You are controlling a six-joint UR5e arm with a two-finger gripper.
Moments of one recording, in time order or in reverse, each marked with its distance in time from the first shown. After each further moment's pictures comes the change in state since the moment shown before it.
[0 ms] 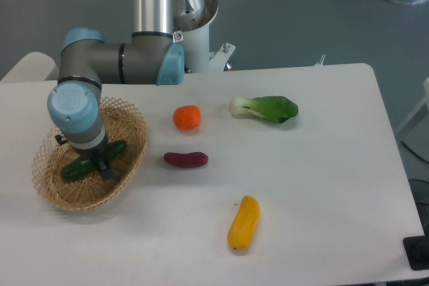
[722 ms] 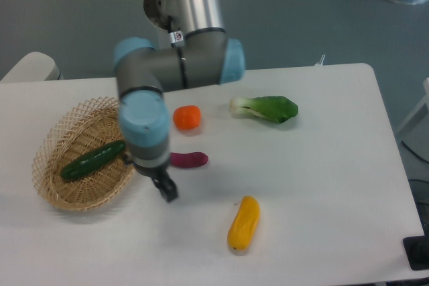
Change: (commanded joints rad) arm 0.276 -0.123 0.199 -0.011 0.015 0.251
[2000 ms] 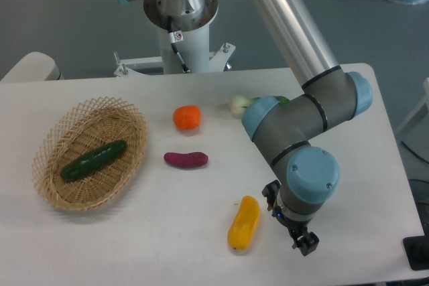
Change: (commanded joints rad) arm 0.168 -0.243 0.342 -0.051 0.052 0.275
